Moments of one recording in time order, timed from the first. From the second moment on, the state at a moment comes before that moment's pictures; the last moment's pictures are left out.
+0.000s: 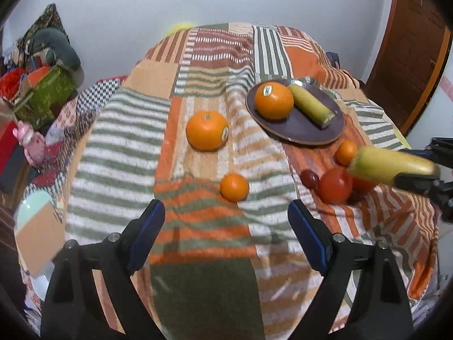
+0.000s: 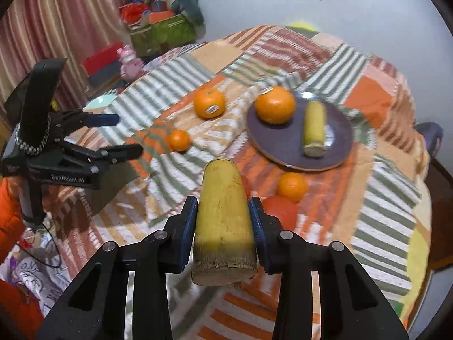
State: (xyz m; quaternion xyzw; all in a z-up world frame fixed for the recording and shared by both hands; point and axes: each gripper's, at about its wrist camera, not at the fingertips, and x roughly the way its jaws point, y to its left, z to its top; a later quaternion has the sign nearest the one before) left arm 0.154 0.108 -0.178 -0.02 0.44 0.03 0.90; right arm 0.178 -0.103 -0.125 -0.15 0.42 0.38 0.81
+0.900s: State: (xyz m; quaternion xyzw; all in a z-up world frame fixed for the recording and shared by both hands) left arm 0.305 0.153 -0.255 -0.03 0.50 0.07 0.86; right arm 0.284 -0.180 -0.192 -0.12 0.47 0.25 0.84
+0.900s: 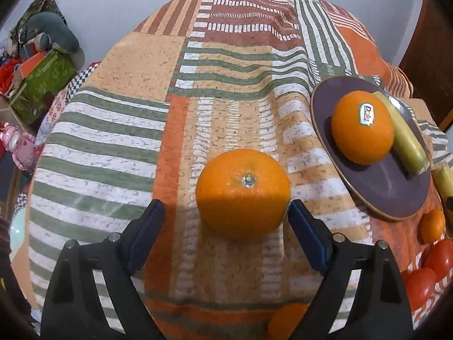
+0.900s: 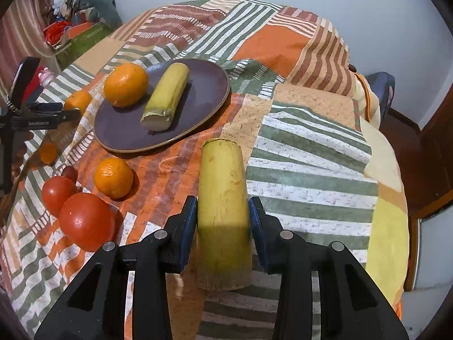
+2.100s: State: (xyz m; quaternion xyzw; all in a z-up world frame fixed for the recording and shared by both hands) left arm 0.293 0.047 -0.175 -0.01 0.44 -0.07 0.89; right arm 0.323 -0.157 -0.146 -0.05 0.41 0.26 0.87
